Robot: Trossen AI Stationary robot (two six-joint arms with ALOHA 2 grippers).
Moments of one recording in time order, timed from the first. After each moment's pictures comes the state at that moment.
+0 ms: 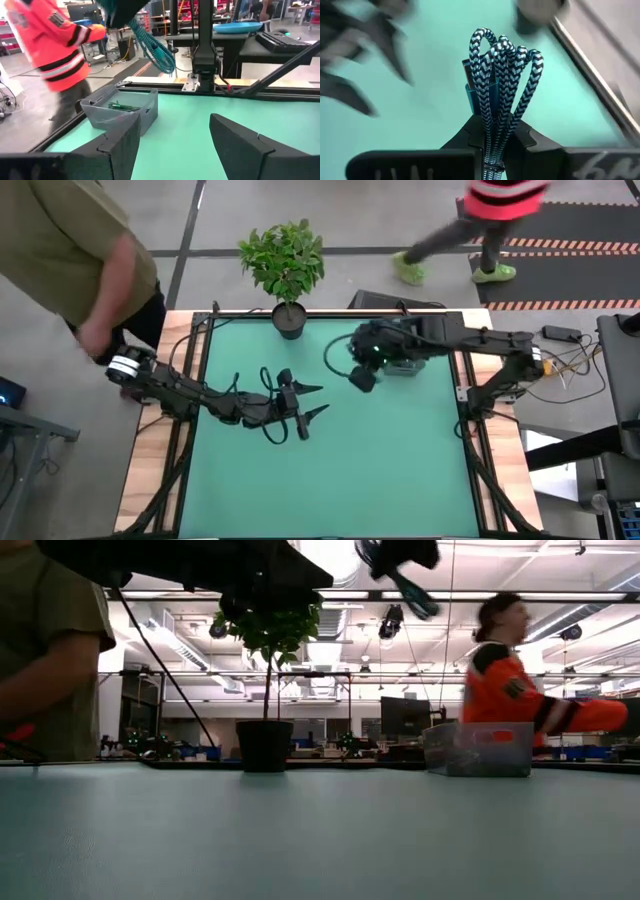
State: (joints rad) left arm -0.26 1.50 0.70 0.77 -0.58 0.03; right arm -0.06 1.59 1.74 -1.09 0.21 0.33
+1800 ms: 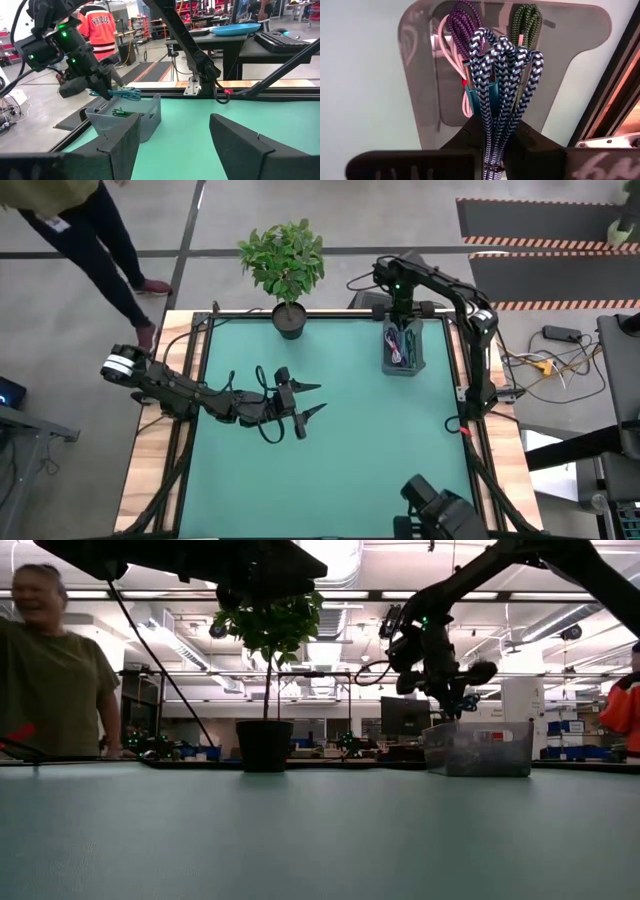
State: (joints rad) left arm -0.26 1.46 0.70 0.74 -0.58 0.09; right arm -0.89 2.07 1.83 -1.57 -0.10 0.70
